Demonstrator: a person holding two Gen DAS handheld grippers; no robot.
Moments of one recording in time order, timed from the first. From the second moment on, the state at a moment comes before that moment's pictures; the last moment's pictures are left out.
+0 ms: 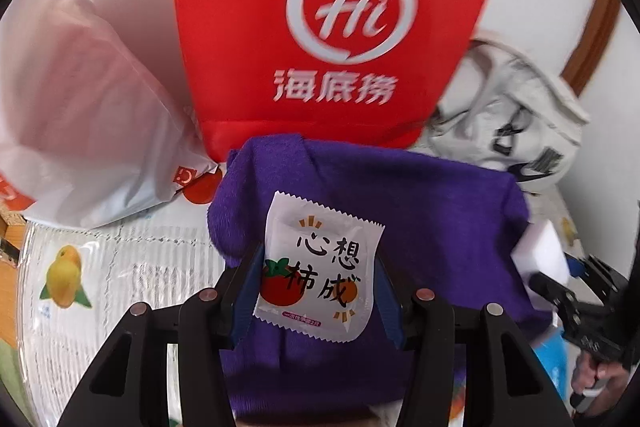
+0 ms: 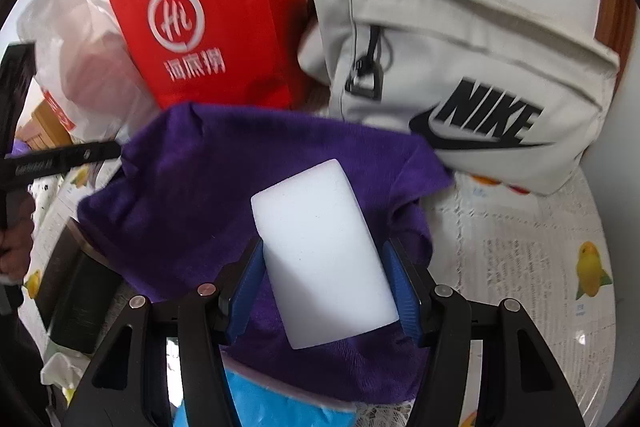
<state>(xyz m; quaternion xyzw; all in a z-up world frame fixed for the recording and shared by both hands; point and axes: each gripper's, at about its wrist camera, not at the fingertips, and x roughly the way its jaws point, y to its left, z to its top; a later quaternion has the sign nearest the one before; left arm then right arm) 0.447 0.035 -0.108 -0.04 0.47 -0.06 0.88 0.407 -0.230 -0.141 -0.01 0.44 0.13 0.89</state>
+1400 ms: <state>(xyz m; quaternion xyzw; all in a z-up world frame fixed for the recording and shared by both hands) 0.364 0.043 -0.067 -0.05 0.44 -0.08 0.89 0.327 -0.233 -0.097 0.01 0.41 0.13 0.90</state>
